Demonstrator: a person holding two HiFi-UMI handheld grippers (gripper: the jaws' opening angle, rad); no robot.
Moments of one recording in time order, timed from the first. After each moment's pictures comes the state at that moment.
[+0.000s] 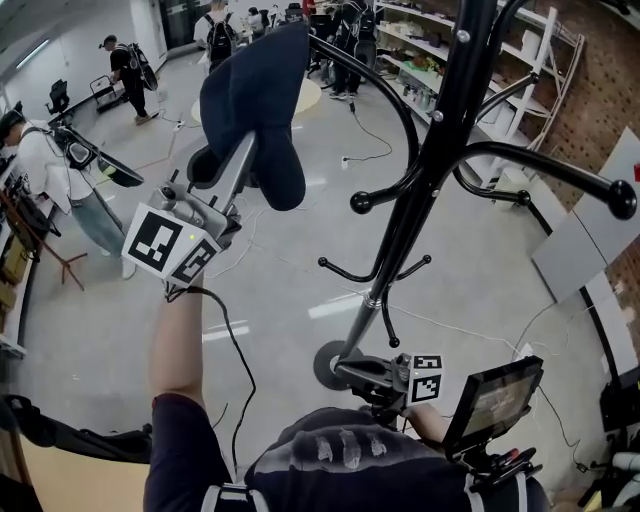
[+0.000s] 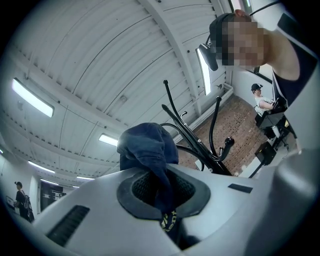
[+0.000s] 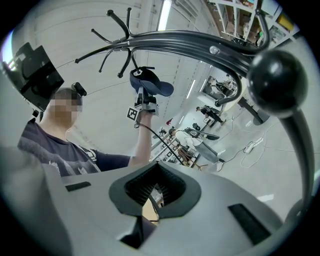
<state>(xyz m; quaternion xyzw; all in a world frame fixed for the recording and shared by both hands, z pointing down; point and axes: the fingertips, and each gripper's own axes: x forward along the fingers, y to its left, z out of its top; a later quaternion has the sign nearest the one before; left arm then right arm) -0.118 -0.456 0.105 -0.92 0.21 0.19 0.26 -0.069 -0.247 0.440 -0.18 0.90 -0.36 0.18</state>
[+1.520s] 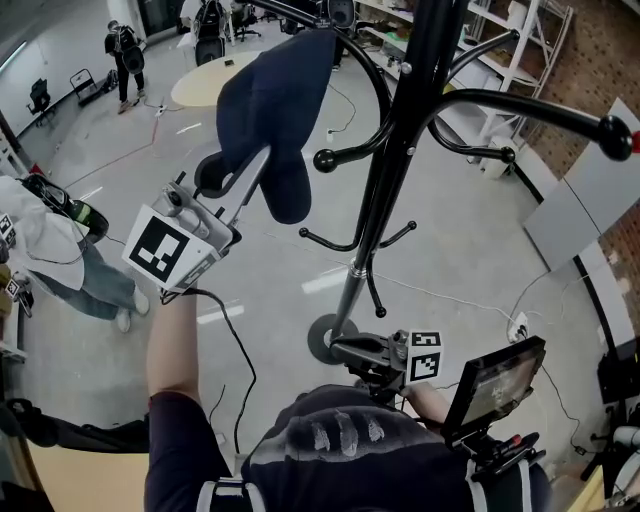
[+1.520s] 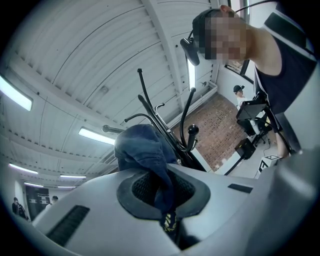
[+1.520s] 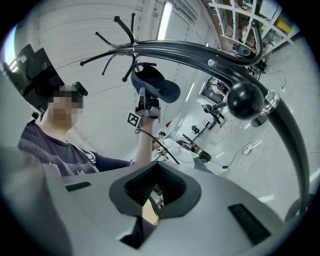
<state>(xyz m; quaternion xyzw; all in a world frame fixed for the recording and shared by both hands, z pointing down) -0.059 -0.416 0.170 -0.94 0.13 0.13 0.29 -0.045 -0.241 0.455 -0.20 0.89 -0.35 0.19</state>
